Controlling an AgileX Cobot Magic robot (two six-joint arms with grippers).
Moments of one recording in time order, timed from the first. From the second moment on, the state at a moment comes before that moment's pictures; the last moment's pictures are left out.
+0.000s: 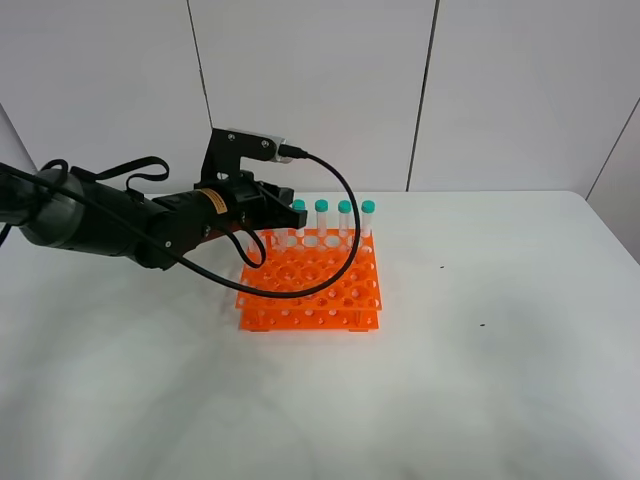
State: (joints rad) left arm -0.50 1.89 -0.97 0.11 -0.60 -0.10; right arm 0.05 0.01 -0.50 0.02 1.02 0.01
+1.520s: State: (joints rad) left arm -0.45 1.92 -0.97 0.11 -0.67 -0.10; right arm 0.05 0.01 -0.50 0.02 1.02 0.01
